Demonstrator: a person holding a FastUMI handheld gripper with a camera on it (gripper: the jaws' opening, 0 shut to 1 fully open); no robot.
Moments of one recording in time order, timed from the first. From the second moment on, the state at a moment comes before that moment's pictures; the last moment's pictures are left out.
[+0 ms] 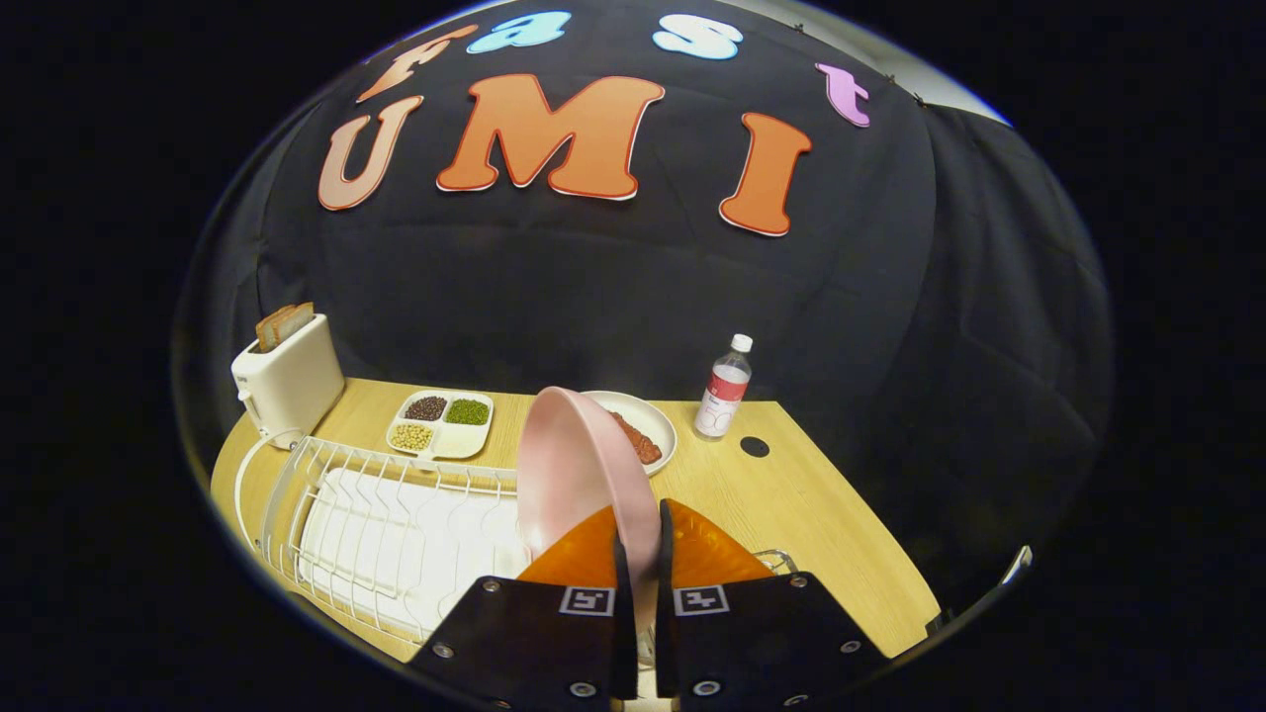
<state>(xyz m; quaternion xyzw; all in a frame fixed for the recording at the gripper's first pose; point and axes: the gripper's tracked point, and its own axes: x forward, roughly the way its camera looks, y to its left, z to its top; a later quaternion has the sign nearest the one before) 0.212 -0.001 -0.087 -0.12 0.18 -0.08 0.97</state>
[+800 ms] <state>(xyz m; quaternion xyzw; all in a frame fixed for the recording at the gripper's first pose) 0.209 0.008 -0.045 -0.18 0.14 -0.08 0.97</state>
